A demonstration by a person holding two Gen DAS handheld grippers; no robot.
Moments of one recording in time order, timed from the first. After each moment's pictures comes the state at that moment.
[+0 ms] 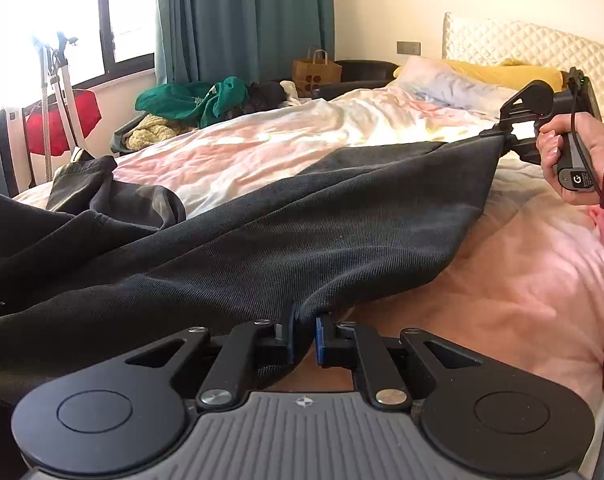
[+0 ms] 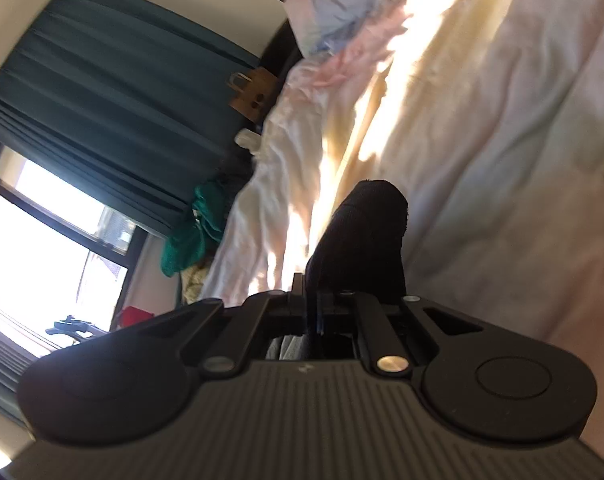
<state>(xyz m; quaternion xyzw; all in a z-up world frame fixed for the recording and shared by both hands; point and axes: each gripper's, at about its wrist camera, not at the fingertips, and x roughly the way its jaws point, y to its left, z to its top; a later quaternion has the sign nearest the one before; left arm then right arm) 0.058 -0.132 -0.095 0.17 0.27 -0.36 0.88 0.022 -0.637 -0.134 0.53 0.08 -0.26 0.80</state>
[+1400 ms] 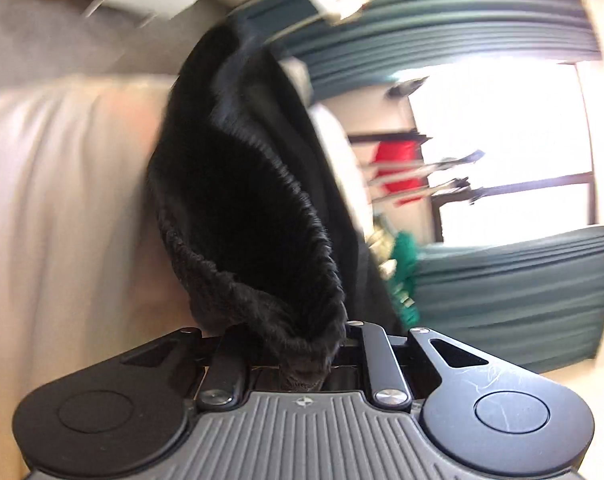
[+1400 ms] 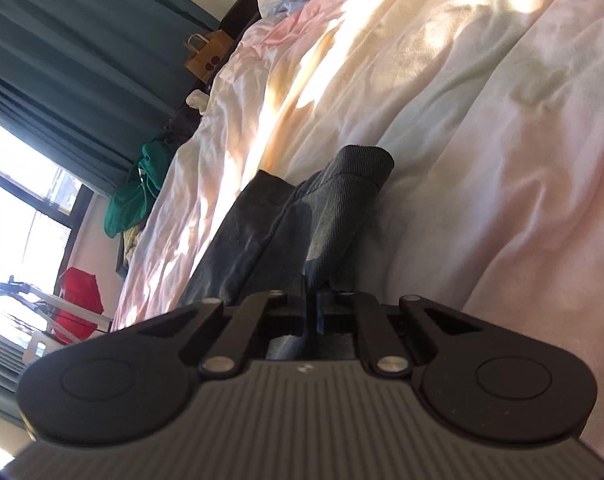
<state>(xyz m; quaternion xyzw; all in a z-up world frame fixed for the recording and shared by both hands) 0.038 0.247 -0.044 -0.58 0.24 -0.05 0.78 0.024 -0.614 -0.150 0.52 0.14 -0.29 0.79</state>
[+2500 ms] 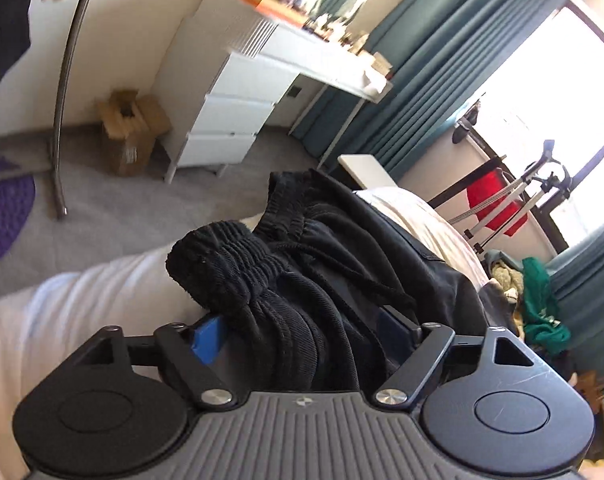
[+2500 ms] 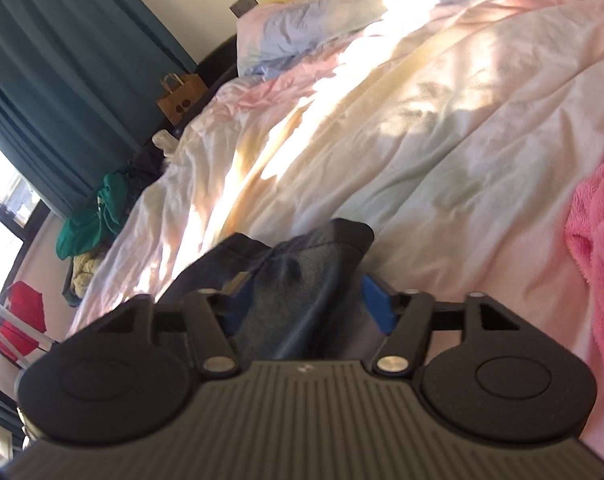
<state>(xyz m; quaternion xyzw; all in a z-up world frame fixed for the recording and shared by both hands) -0.068 0.198 0.050 -0.31 0.26 0.18 0.90 -0.010 -0.596 -0.106 0.42 0.13 -0.40 0.81</state>
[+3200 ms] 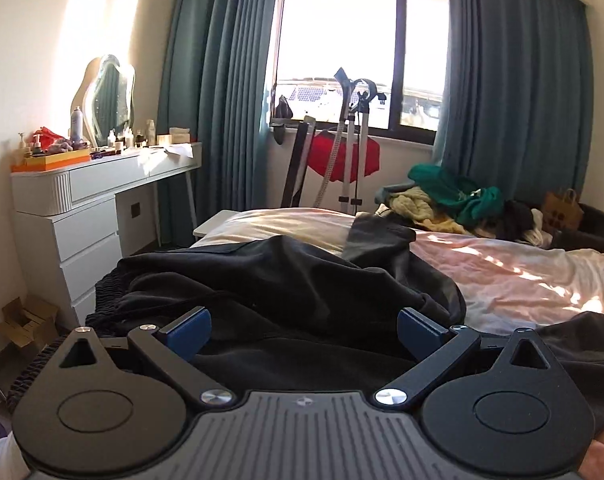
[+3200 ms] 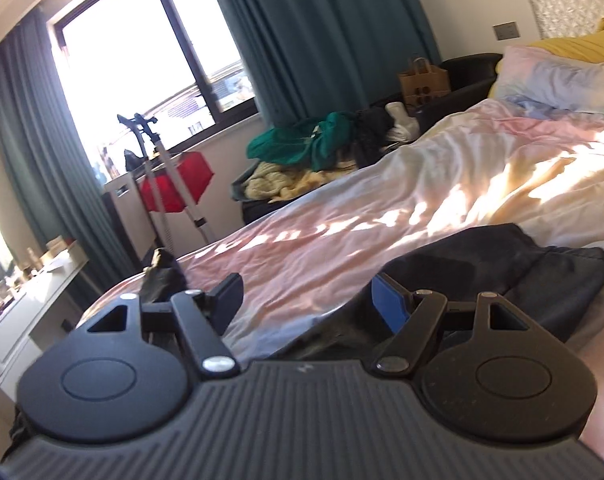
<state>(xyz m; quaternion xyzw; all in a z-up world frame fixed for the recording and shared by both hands) 0.012 0.002 0.020 -0.01 0.19 0.00 0.98 0.042 -0.417 -0.019 0.23 0.16 -0.10 0.96</state>
